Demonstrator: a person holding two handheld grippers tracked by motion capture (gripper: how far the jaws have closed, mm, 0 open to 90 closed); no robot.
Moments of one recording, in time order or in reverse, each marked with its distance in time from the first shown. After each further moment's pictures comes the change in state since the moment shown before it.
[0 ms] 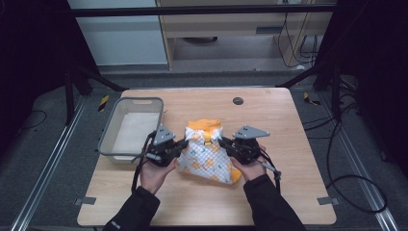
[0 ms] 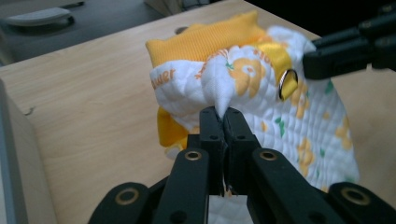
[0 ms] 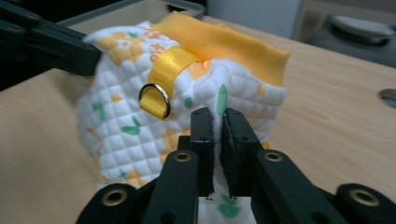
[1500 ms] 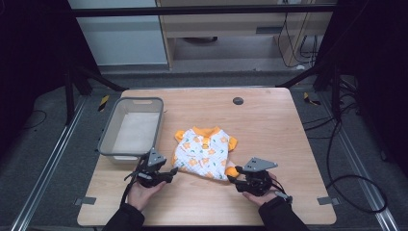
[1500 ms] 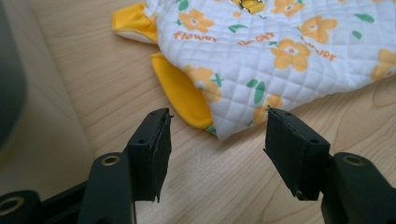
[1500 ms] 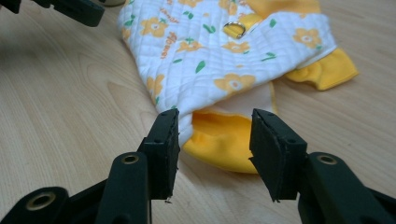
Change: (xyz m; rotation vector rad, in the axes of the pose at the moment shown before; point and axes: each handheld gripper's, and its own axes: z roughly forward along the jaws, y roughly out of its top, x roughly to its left) left arm 0.026 -0.099 0.013 0.209 0.034 0.035; right arm 0.008 -0.092 -0.031 0.158 0.080 -0.048
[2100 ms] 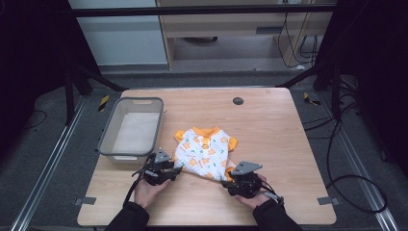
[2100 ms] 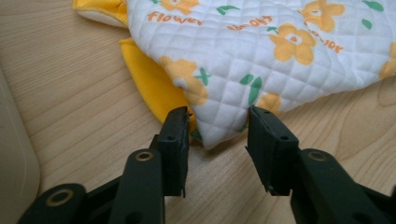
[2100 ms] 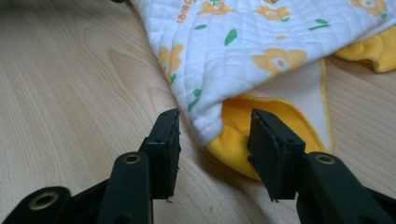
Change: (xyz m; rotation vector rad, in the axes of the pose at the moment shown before) left arm 0.002 0.000 0.021 0.035 -0.068 -0.034; right arm 0.011 -0.006 0.028 0.102 0.015 -0.047
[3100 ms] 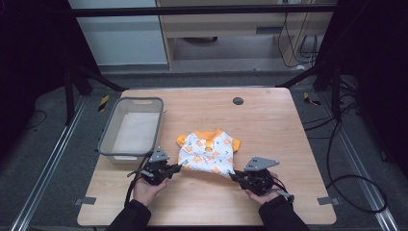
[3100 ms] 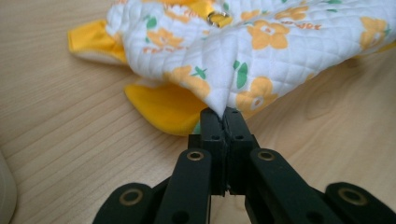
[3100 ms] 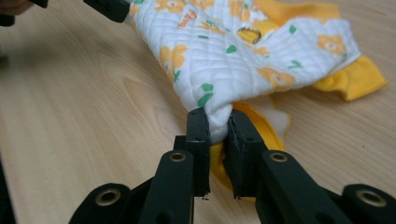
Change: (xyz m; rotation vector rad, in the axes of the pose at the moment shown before) left arm -0.012 0.011 -0.031 -0.069 -0.126 0.011; right arm -0.015 0.005 -0.041 -0.102 0.059 0.040
